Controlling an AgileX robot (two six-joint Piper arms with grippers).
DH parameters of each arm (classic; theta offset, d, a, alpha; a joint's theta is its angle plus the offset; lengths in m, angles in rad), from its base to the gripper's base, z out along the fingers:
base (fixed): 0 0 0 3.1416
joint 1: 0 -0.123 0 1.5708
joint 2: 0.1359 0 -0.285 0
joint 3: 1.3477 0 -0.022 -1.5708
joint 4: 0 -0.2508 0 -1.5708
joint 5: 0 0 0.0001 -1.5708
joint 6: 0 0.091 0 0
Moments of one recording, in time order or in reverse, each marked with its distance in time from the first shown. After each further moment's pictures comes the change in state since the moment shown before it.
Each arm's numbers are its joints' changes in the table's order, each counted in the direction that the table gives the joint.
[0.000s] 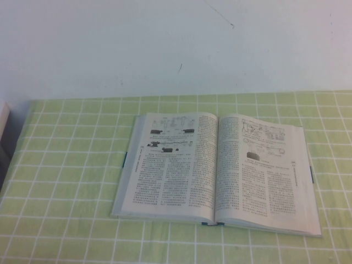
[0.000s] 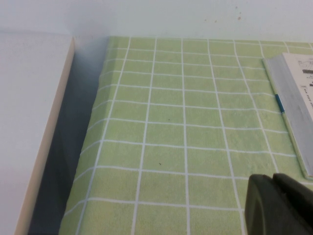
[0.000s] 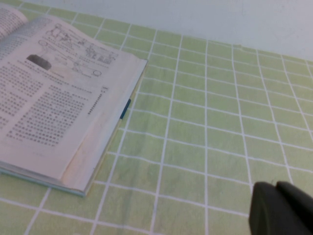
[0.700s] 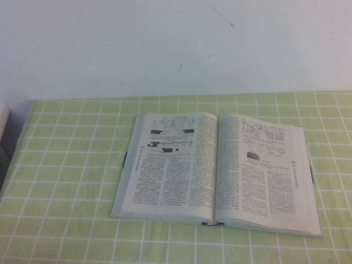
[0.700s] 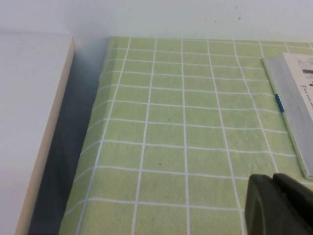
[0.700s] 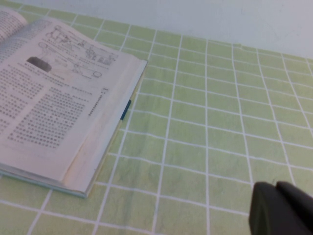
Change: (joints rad) right arm 0.000 0.000 0.000 0.000 0.000 0.011; left arm 0.000 0.000 0.000 0.000 0.000 0.002
